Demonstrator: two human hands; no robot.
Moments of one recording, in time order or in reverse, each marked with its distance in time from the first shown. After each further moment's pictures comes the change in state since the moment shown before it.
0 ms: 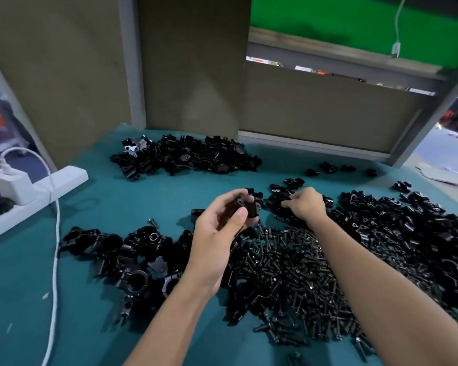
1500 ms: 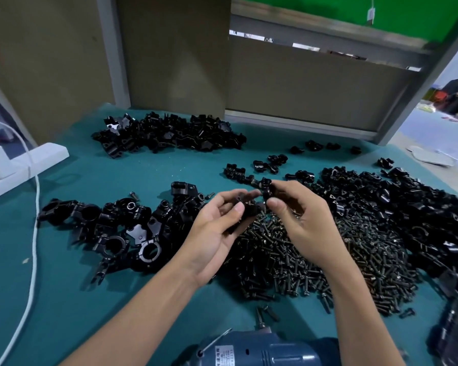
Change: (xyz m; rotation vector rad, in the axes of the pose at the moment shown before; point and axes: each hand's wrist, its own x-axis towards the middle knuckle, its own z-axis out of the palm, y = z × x) left_hand -0.031 -0.017 0.022 -0.291 -0.094 -0.315; right_hand -0.178 0.014 -0.062 0.319 0.007 -0.763
